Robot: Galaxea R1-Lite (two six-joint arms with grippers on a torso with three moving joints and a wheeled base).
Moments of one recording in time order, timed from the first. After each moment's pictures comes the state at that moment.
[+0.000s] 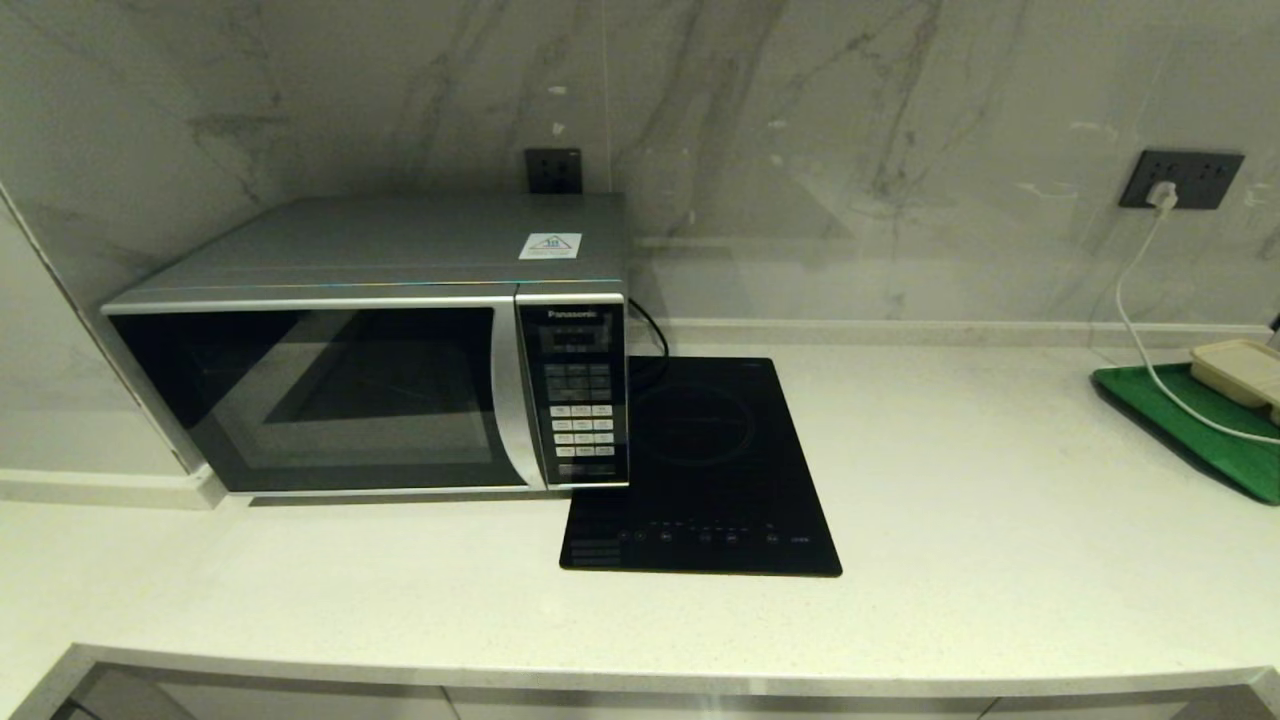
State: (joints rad) left arm 0.06 0.27 -0.56 0.50 0.00 0.04; right arm 0.01 0.00 -0.02 0.04 -0.03 0.09
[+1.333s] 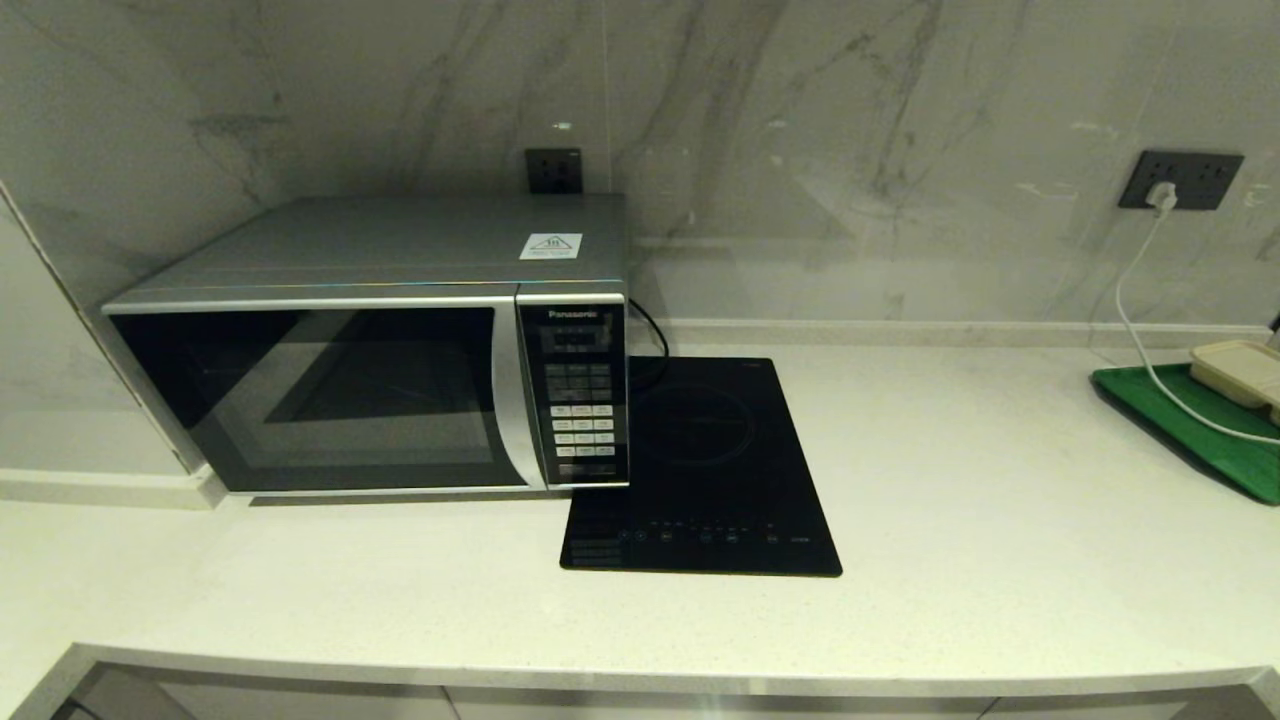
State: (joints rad) left arm 0.00 0.00 -0.03 0.08 -0.01 0.05; right arm 0.01 0.00 -0.02 0.04 -0.03 0.09
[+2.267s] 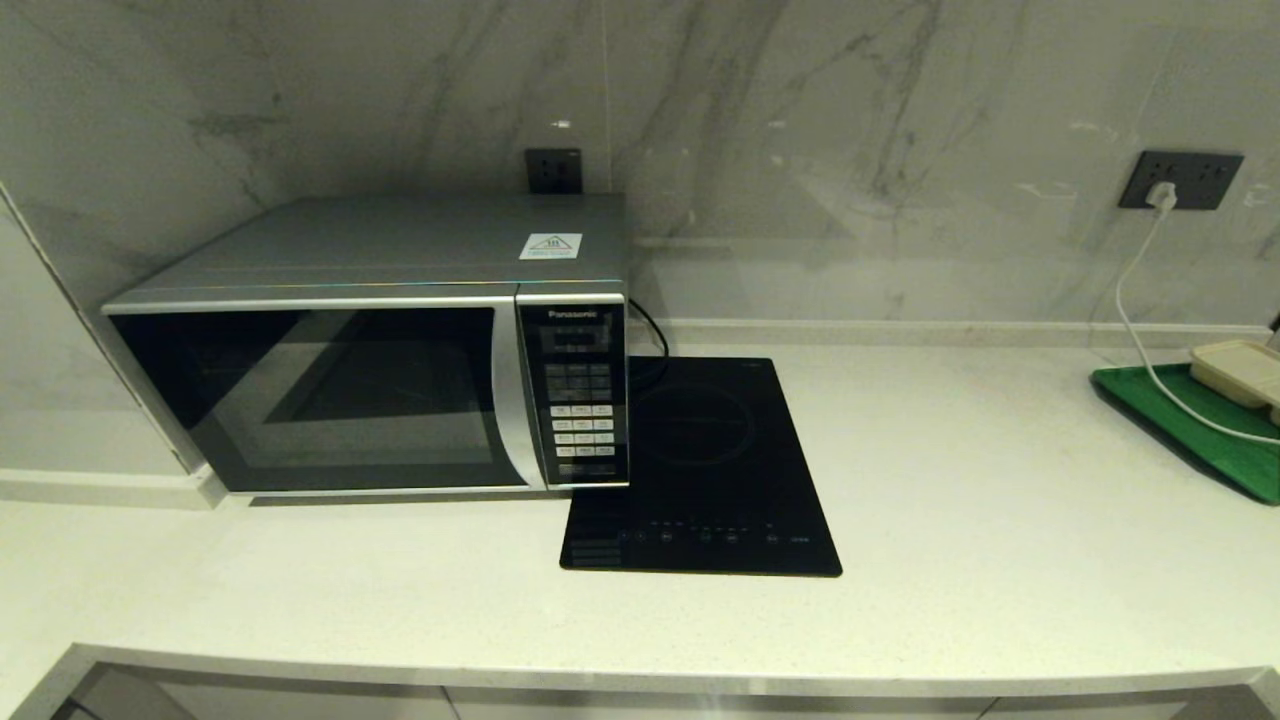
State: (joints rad) left arm 0.00 0.00 -0.06 0.10 0.00 0.04; right arm 0.01 0.00 -0.02 0.04 -0.03 0.09
